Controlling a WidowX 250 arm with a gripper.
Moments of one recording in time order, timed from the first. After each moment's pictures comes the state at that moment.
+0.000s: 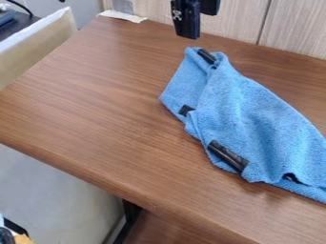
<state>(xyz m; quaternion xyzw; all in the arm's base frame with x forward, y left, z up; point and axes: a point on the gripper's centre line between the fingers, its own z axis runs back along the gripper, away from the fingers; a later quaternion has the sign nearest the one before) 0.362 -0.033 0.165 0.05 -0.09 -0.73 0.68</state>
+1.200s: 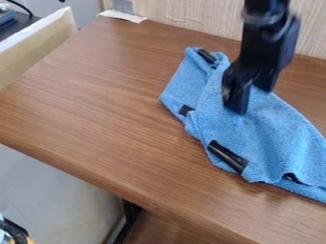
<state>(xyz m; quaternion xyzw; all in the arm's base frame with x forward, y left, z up) 0.321 -0.121 0.087 -0.02 -0.06 -0.82 0.57</state>
